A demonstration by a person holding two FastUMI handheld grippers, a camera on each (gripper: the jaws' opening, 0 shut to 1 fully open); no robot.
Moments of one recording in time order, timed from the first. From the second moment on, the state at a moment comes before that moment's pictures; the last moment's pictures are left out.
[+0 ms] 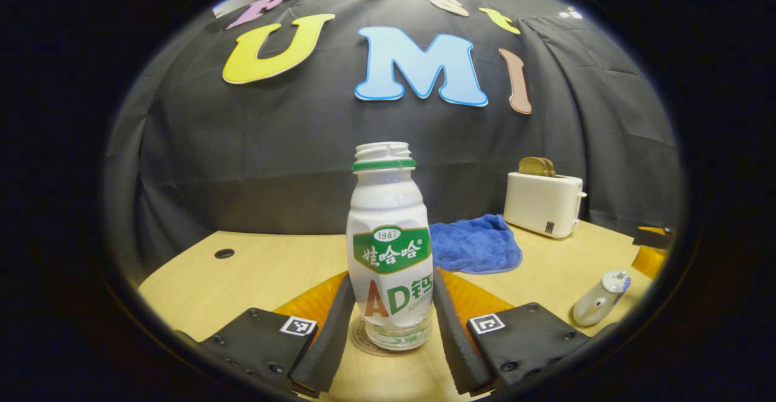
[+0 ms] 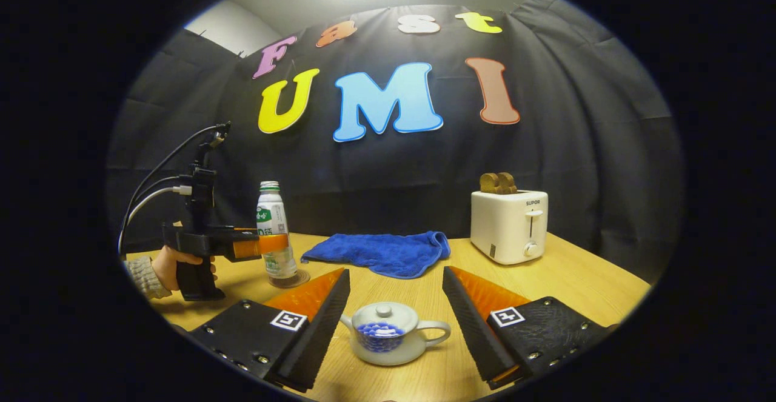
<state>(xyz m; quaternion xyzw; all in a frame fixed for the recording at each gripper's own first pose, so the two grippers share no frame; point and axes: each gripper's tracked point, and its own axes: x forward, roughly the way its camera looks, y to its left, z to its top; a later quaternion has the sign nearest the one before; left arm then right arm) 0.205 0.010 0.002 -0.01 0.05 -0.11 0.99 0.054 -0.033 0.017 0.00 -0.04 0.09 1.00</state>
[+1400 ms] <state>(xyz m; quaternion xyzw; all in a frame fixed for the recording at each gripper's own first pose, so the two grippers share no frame) 0.190 0.009 0.000 -0.01 0.05 -0.09 0.99 0.052 -0.036 0.020 0.00 -0.05 0.09 0.99</state>
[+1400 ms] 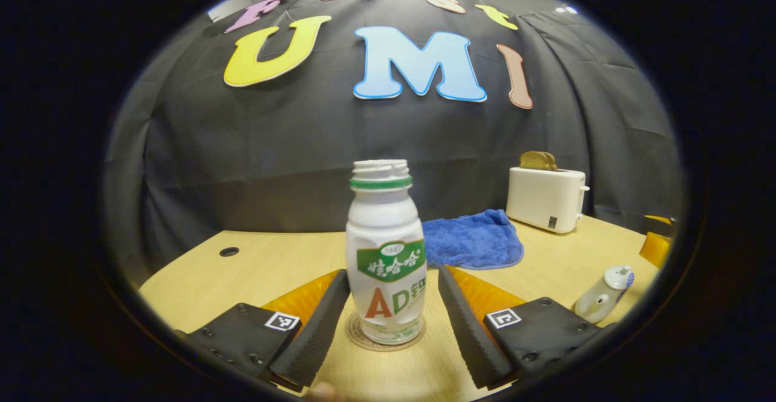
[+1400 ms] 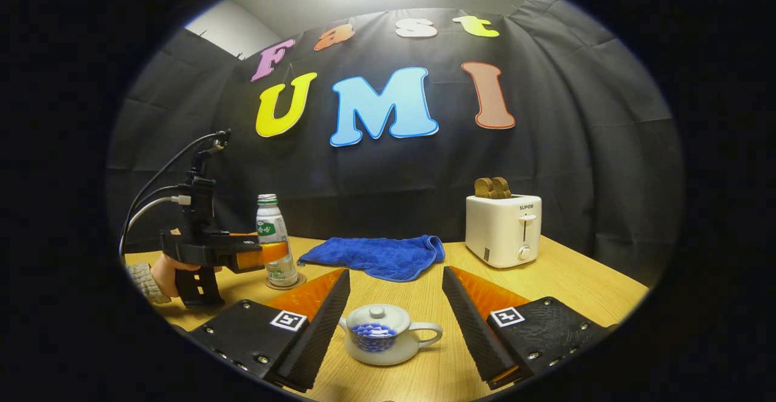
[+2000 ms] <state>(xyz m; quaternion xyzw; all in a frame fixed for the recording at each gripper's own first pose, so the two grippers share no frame) 0.129 0.021 0.012 -0.01 0.03 -0.07 1.00 0.040 -0.025 0.022 0.01 -0.05 0.11 0.99</state>
